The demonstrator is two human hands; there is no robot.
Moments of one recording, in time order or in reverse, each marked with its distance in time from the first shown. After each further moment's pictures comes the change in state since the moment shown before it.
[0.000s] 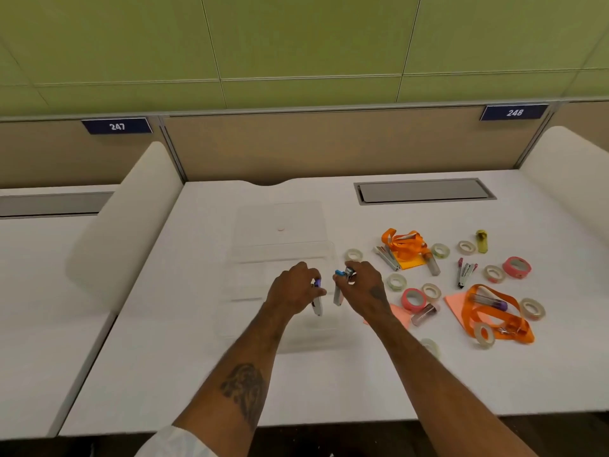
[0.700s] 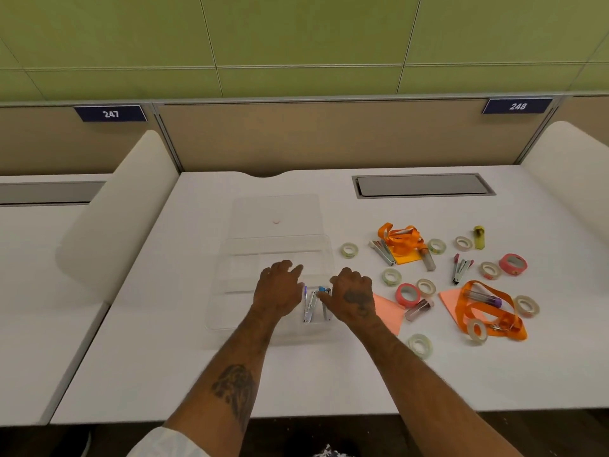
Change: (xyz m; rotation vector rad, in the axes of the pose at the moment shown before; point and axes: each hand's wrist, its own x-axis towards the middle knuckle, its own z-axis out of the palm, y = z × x) left_hand -0.015 -0.016 0.009 0.287 0.030 0.020; right_hand -0.011 0.010 0.025 -0.717 -0.109 -0.206
